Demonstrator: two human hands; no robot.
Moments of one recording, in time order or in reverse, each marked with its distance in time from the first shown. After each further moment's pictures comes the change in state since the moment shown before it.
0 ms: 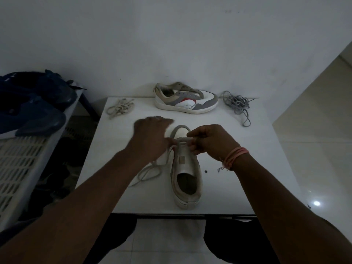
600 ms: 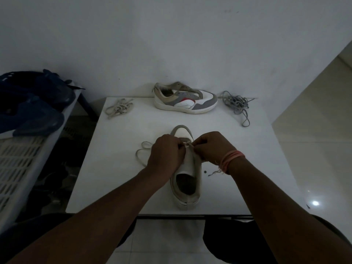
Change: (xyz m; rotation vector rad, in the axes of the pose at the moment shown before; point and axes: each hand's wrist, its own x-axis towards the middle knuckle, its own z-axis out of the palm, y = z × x) left_hand -0.013 0.038 0.058 -0.341 0.151 -0.112; right_hand 0.003 0.019 0.007 -0.262 0.116 0.096
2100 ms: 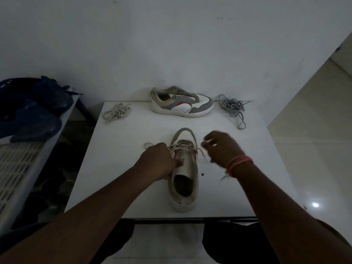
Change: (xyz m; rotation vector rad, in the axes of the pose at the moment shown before) left_hand -0.006 0.004 -0.035 -0.204 -0.438 -0.424; right_hand 0.005 0.025 -0.017 -0.143 0.225 -0.059
